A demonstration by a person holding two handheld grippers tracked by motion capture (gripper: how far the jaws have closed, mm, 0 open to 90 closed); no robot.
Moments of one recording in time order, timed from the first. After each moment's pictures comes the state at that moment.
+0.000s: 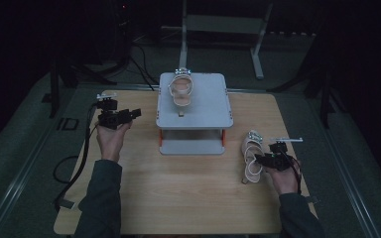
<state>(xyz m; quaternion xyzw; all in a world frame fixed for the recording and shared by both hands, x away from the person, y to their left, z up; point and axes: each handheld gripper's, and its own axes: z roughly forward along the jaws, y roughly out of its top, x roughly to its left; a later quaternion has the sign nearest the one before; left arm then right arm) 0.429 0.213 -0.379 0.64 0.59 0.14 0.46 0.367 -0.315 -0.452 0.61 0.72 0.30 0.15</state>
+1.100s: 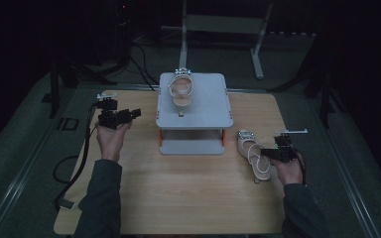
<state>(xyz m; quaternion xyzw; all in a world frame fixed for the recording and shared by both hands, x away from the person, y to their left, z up) 0.430 0.213 -0.380 0.64 0.60 0.14 0.46 0.392 -0.333 -0.444 0.62 0.72 0.30 0.11</state>
